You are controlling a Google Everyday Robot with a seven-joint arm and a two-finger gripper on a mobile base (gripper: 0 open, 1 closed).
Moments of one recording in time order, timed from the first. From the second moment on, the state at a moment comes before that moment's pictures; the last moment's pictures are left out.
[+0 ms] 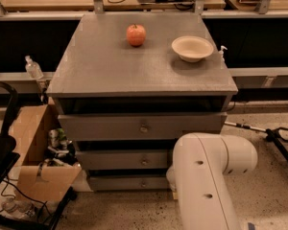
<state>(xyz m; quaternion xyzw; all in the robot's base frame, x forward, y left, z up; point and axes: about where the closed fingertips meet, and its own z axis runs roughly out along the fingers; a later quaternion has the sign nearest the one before) 0.593 -0.181 0.165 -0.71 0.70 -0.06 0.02</state>
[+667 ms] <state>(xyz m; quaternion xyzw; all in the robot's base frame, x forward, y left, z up) 0.583 -0.187 0.178 -0.71 0.70 -0.06 0.01</state>
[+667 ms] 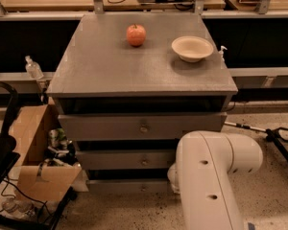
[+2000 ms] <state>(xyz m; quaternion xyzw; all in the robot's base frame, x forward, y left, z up) 0.583 -0.187 0.185 -0.71 0.70 -0.06 0.01</state>
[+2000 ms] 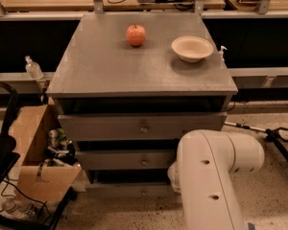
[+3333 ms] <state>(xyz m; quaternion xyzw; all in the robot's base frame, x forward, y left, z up) 0.583 -0.187 0.187 -0.71 0.70 -0.06 0.01</state>
